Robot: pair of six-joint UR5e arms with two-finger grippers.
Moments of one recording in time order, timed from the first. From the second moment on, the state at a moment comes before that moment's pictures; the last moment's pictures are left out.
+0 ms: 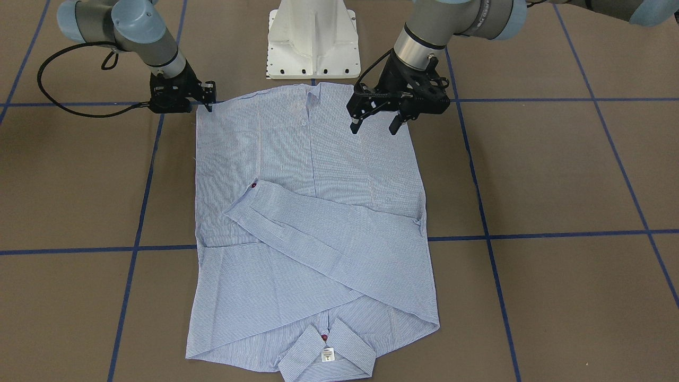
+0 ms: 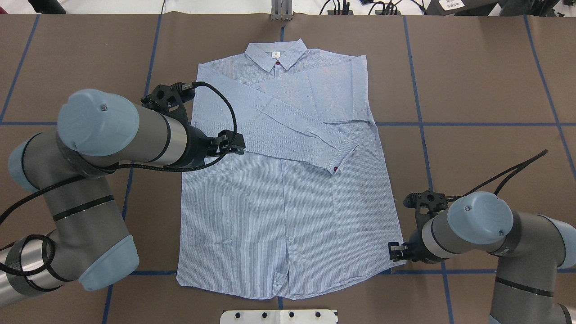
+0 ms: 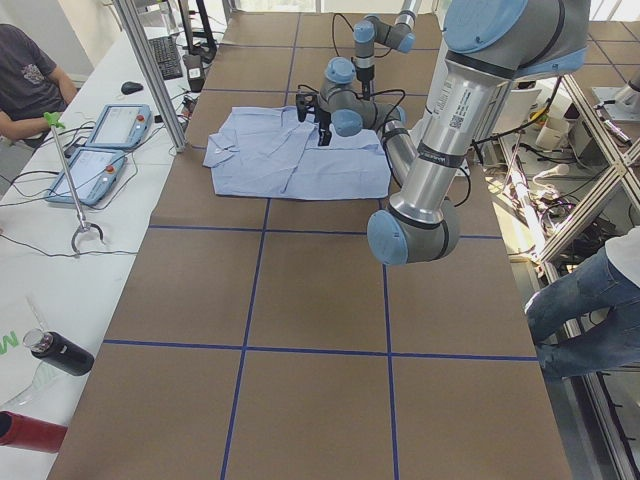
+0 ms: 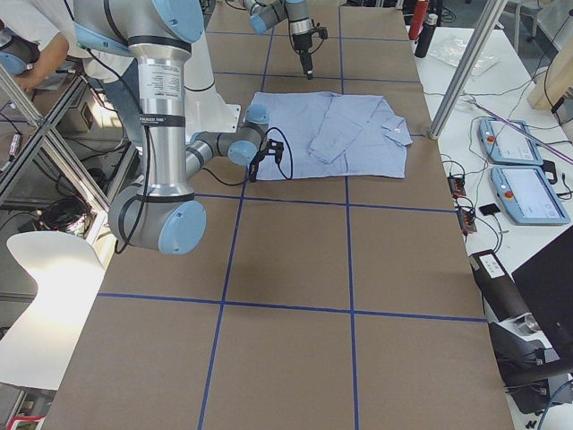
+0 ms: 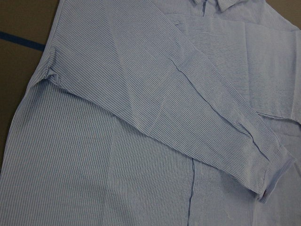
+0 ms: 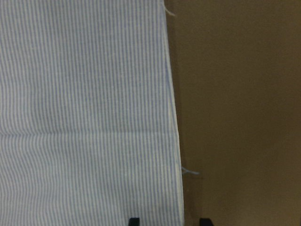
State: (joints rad) left arm -0.57 -2.05 -1.96 -1.82 -1.84 -1.50; right arm 0.35 -1.55 2.01 -1.27 1.95 1.33
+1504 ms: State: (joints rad) left arm -0.57 -2.05 -1.96 -1.79 -1.84 -1.51; right arm 0.35 -1.56 2.00 -1.27 1.96 1.33
